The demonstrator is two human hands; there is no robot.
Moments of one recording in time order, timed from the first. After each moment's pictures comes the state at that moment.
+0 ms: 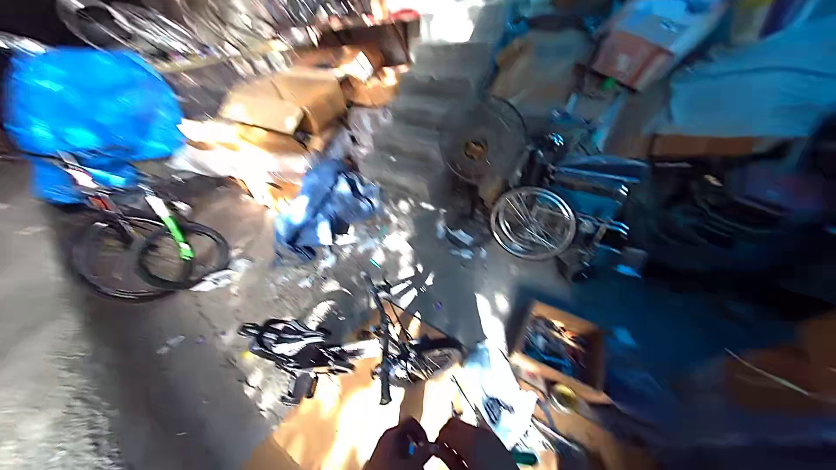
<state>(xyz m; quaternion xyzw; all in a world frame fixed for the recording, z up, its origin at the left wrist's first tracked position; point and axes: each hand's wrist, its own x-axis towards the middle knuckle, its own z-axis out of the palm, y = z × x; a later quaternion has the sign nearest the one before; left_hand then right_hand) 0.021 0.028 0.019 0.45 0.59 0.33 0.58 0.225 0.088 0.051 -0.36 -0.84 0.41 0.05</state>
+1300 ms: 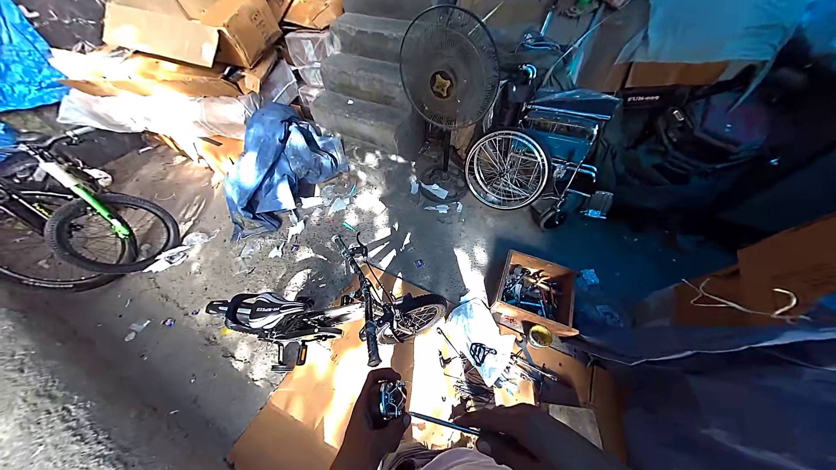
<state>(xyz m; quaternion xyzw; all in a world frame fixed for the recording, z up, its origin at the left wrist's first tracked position) 0.005 0.021 0.016 0.39 0.44 0.52 0.62 0.307 0.077 0.075 -0.29 -0.82 0.50 0.07</state>
